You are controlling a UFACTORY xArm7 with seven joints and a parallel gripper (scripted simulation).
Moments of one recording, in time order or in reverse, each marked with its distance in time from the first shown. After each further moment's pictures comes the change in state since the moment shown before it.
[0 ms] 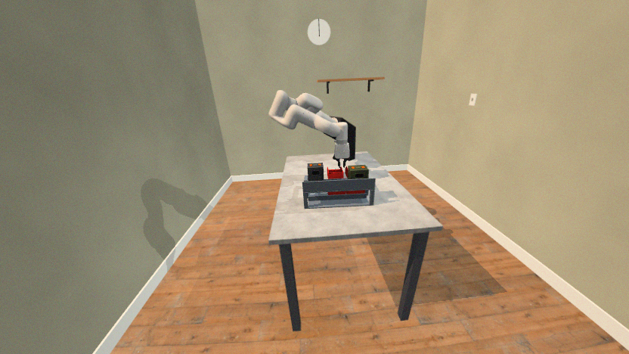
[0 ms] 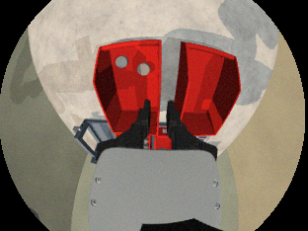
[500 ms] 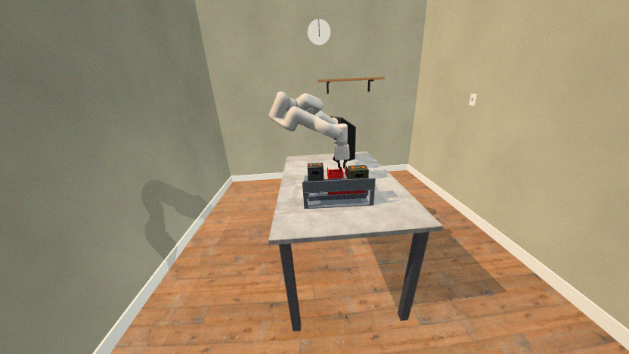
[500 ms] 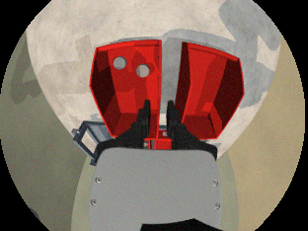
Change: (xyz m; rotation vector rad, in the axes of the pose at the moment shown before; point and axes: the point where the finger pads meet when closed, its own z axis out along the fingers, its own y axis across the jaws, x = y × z) arm 0.000 0.000 0.010 0.000 0.000 0.000
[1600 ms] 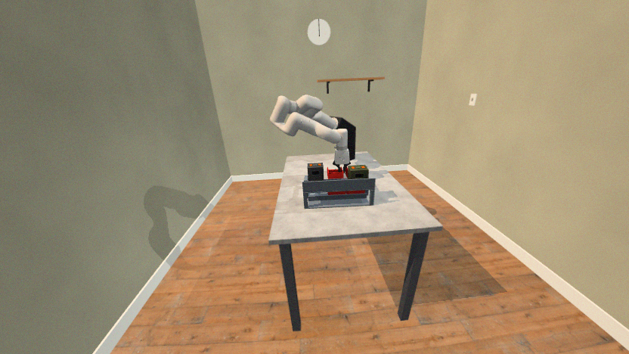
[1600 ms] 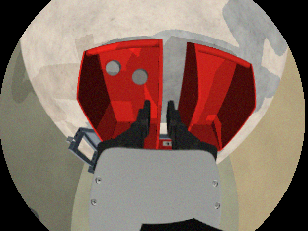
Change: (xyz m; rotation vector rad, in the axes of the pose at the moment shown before) arm 0.000 0.000 0.032 0.000 0.000 0.000
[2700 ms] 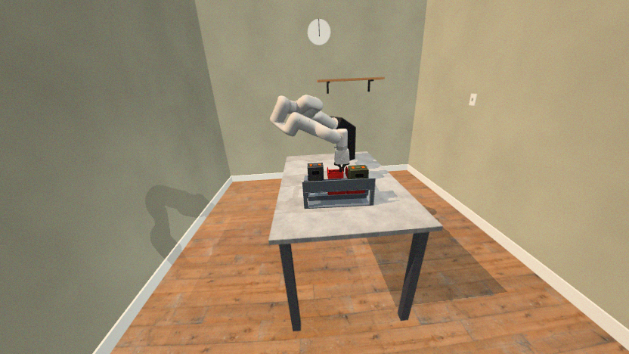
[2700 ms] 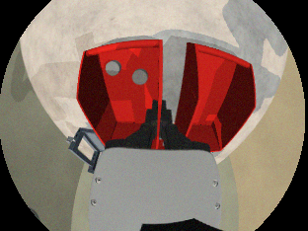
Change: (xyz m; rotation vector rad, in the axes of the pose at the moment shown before) arm 0.000 0.000 0.000 0.000 0.000 0.000
